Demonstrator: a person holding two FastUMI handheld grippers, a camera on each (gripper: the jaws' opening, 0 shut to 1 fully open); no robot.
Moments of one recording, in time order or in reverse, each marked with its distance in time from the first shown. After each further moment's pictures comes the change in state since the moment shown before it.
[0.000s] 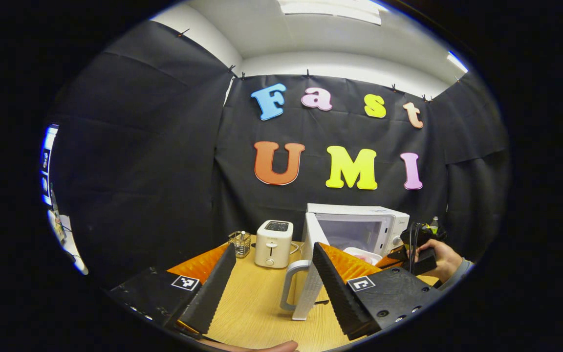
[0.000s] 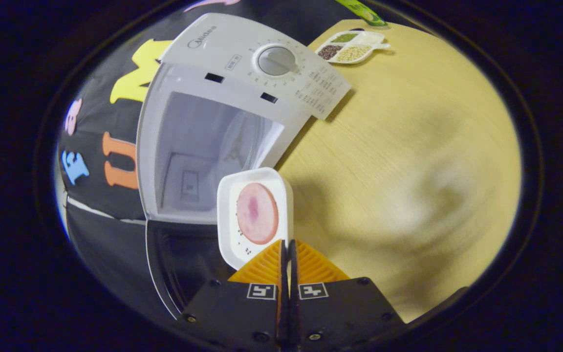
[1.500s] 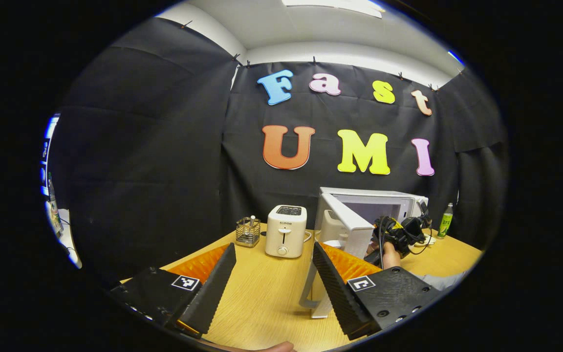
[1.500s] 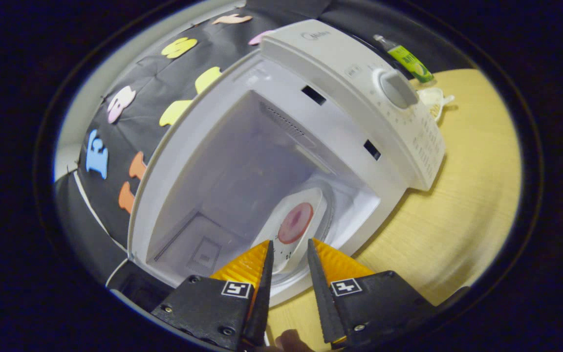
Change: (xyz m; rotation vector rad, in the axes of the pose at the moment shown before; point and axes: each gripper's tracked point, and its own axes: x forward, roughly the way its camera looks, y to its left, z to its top) left arm 0.039 0.033 -0.055 0.020 0.056 0.048; right arm 0.086 0.084 0.073 -0.362 -0.638 0.161
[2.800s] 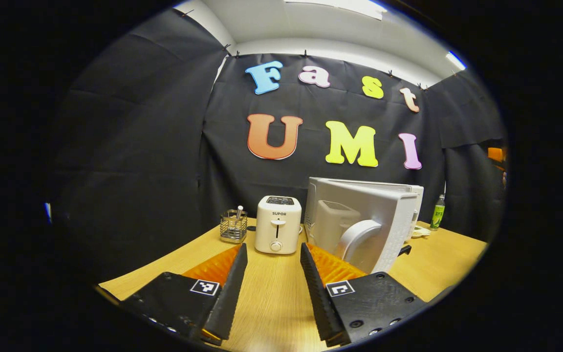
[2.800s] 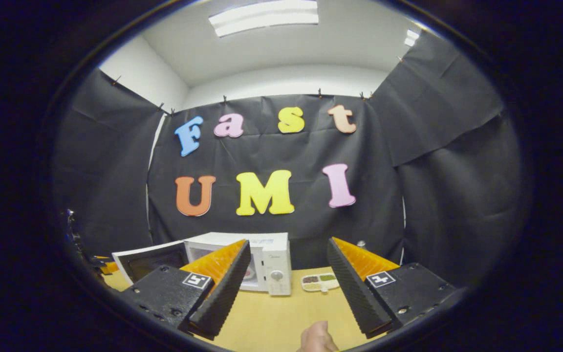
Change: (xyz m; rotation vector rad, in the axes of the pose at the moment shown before) left arm 0.049 -0.006 -0.038 0.008 0.010 -0.159; right arm -0.433 -0.042 0.285 -0.767 -0.445 0.110
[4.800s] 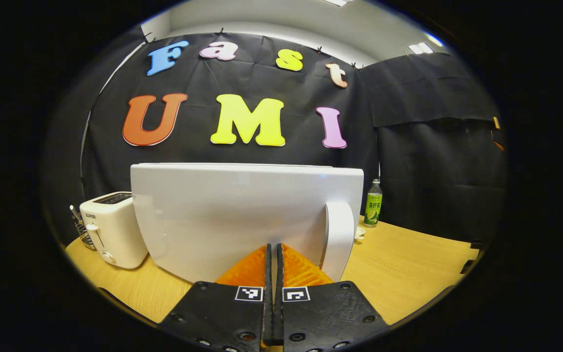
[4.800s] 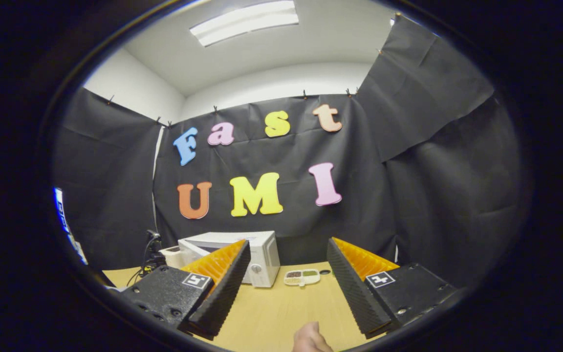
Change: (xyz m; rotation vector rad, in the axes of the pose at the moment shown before) left arm 0.142 -0.314 -0.031 0.053 0.070 -0.441; right arm -0.041 -0.117 0.000 0.104 0.042 0.082
